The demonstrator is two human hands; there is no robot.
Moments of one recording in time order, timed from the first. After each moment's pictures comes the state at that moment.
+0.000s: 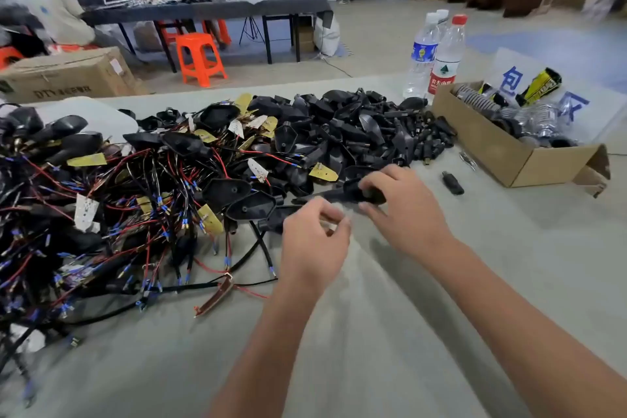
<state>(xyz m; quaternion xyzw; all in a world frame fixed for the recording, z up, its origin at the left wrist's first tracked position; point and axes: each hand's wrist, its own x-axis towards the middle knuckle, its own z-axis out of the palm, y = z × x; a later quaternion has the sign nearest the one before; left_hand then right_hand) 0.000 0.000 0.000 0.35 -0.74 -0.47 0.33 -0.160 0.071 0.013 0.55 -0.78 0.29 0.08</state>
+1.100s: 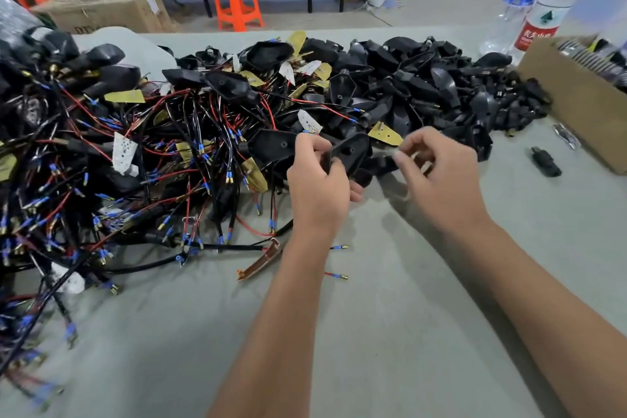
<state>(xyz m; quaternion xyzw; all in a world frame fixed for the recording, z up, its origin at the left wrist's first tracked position) 0.016 -0.069 -0.016 0.37 -0.60 -0.53 0.47 -0.133 0.016 -0.011 0.52 -0.71 0.47 0.05</state>
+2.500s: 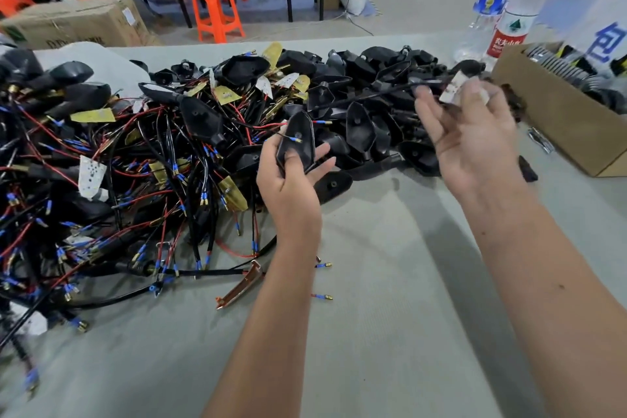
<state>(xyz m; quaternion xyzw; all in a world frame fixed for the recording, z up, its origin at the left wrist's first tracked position) 0.001 -0.077 -0.007 0.32 -0.44 -0.59 0.60 -0.167 0.004 0.048 0.15 -0.36 0.88 -0.27</state>
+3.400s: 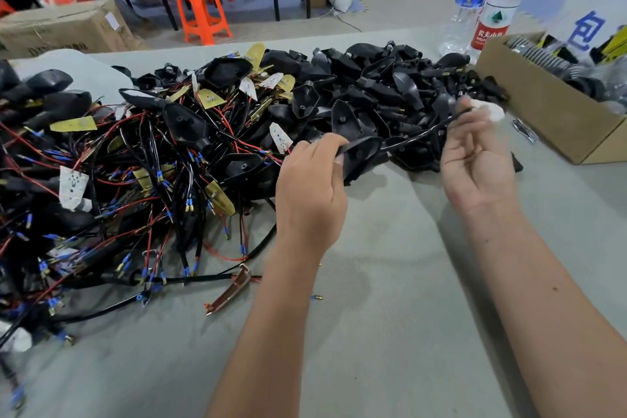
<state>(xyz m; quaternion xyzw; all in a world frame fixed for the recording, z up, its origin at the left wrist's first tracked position) 0.000 -0.066 -0.002 0.25 -0.83 -0.21 0.46 -0.197 0.034 0.010 0.02 -0.04 0.92 -0.38</state>
